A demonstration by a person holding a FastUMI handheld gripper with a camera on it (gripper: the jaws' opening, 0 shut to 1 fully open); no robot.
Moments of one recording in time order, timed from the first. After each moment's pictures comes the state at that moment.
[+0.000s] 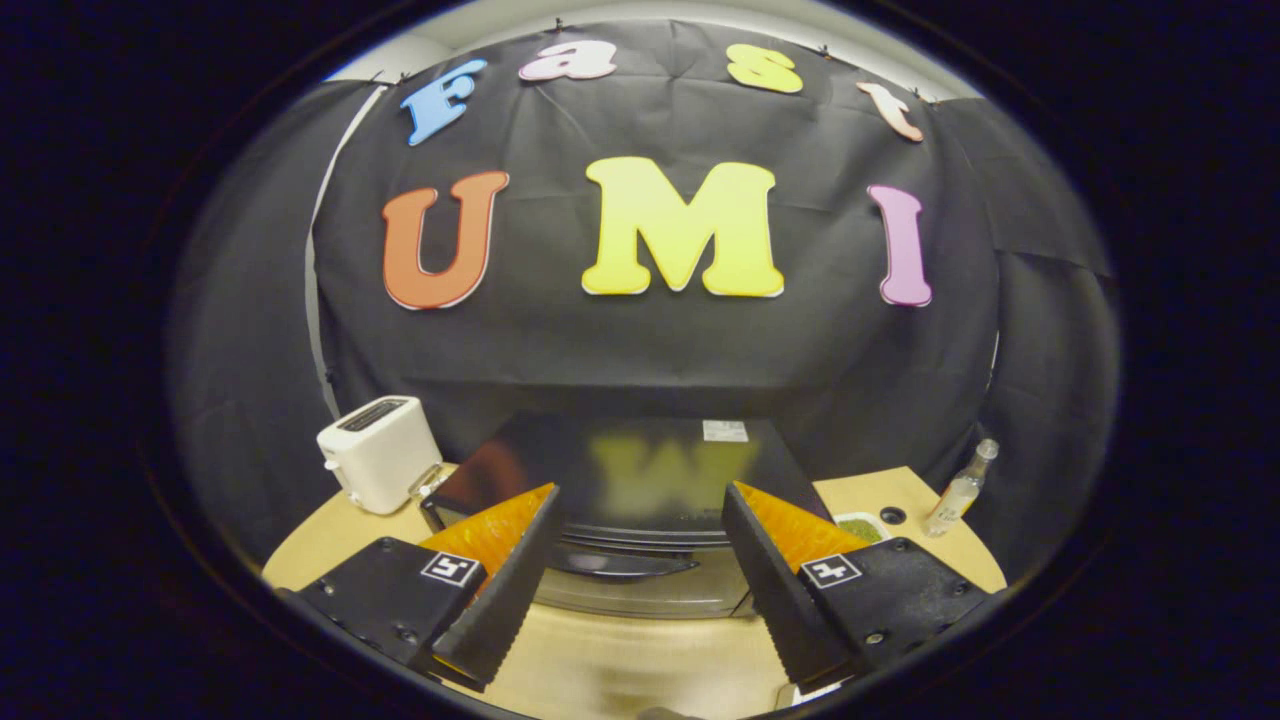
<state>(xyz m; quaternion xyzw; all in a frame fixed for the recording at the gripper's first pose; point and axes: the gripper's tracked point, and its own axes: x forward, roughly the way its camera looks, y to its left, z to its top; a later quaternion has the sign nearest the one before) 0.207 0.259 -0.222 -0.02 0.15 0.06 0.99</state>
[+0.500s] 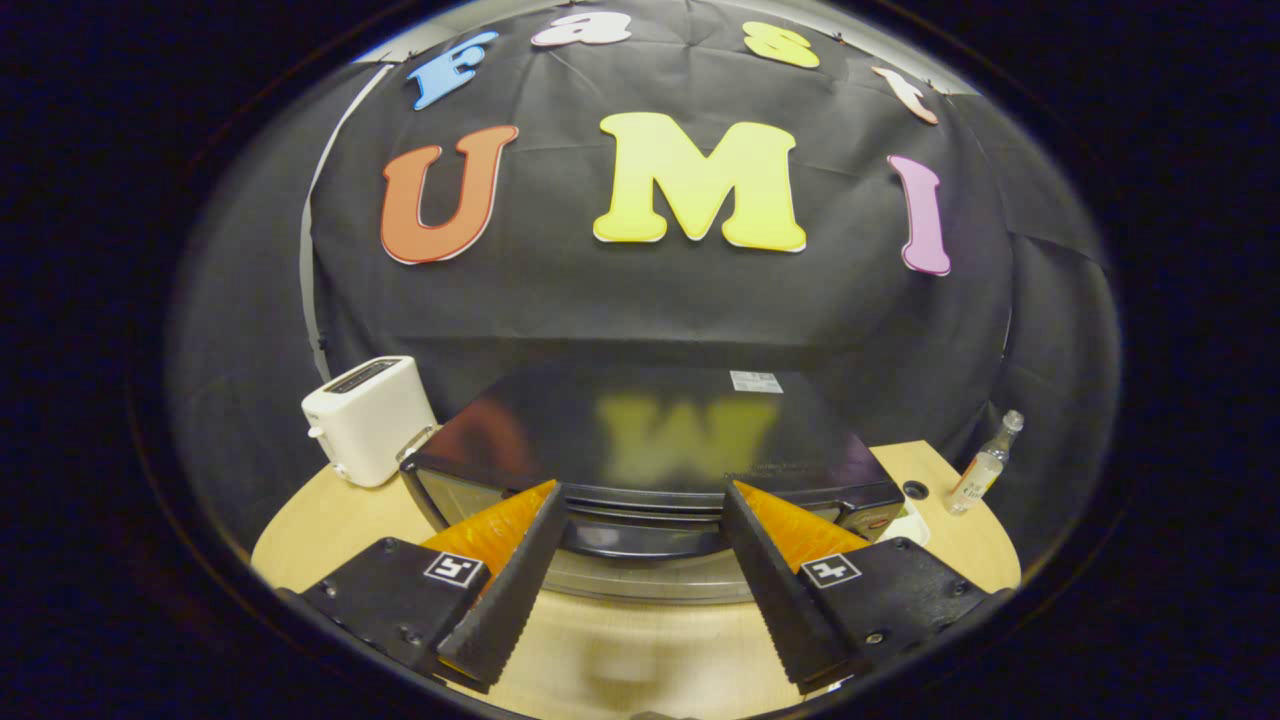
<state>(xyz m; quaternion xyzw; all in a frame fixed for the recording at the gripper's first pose) 0.215 0.274 -0.262 -0.02 0.19 0.06 0.98</state>
